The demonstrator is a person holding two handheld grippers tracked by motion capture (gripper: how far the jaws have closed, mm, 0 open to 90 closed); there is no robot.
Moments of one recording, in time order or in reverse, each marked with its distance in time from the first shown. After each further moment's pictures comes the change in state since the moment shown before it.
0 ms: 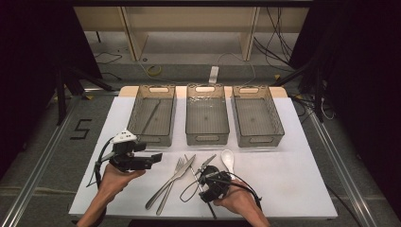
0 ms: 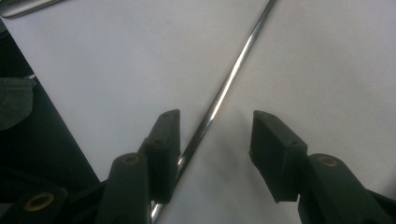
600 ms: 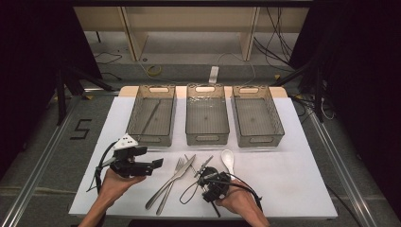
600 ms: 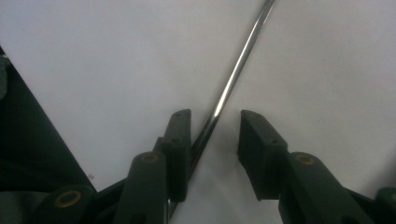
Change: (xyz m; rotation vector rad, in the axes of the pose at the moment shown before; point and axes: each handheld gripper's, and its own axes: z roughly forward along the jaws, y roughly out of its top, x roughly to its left) left arm -0.006 -0.008 0.002 0.016 0.009 0.037; right arm -0.001 -0.001 0.004 0.063 -0.049 -0.022
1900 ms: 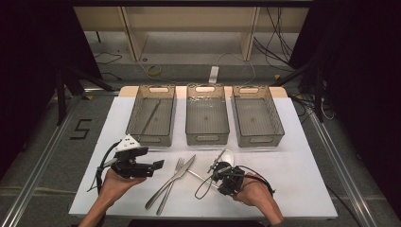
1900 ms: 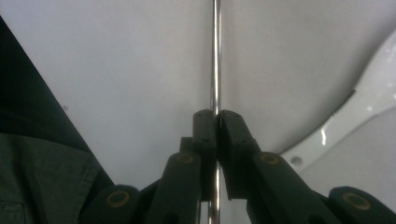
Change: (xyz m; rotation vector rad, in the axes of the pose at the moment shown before) left arm -0.003 -0.001 0.002 0.011 0.007 0.041; right arm -0.030 -0.018 -0.027 0.073 0.026 -0.028
